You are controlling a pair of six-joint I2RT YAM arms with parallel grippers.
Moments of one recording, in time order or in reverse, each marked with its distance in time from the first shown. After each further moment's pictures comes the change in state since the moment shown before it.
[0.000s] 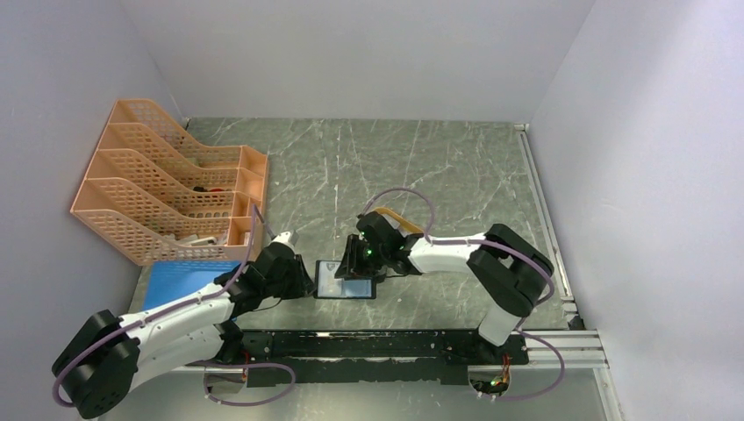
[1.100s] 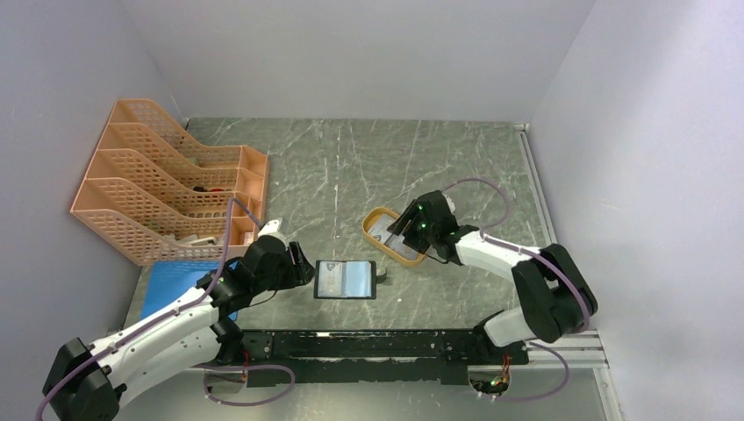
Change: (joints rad) left arm 0.000 -0.185 0.115 -0.201 -0.100 -0.012; right arm -0.394 -0.296 -0.165 -0.079 0.263 0.064
